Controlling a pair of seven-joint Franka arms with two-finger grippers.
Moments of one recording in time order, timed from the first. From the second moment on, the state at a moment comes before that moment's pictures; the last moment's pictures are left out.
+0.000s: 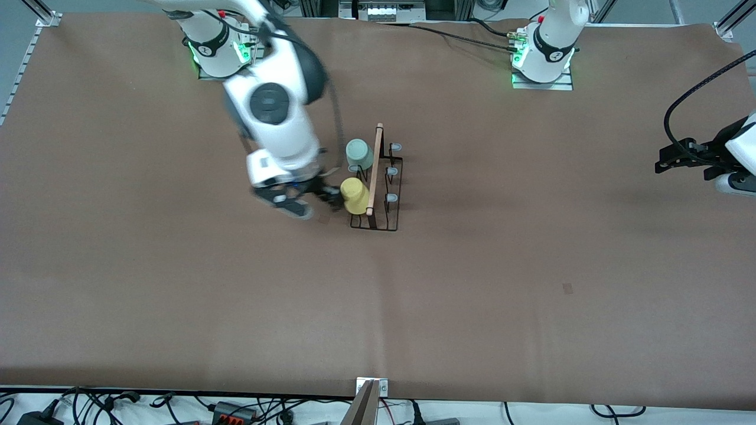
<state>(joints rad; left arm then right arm) 0.08 0.09 0.04 -1.64 -0.02 1.64 0.24 0.39 0.37 0.17 -1.65 -0.10 2.10 1.04</state>
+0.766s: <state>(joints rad) 0.08 0.09 0.04 -1.64 -0.02 1.65 0.24 -0.18 0.00 0.15 -1.64 -0.10 1.69 0.25</state>
